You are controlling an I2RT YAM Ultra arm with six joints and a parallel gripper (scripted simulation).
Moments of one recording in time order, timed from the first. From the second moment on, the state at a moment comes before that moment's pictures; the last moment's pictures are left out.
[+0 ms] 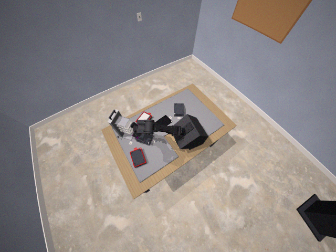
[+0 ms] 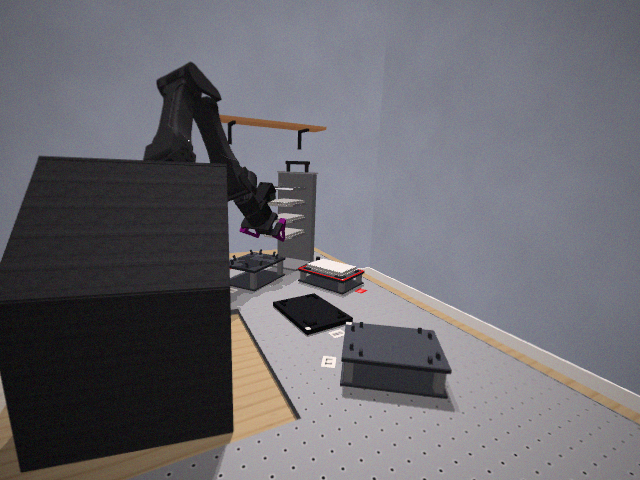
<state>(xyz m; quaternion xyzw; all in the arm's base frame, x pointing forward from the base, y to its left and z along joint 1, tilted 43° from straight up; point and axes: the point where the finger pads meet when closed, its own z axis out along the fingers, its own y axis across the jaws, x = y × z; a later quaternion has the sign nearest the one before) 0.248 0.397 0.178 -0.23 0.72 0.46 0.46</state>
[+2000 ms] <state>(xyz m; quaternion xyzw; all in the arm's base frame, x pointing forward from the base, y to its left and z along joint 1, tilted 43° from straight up) 0.266 0.412 0.188 -0.23 0.73 0.45 0.46</state>
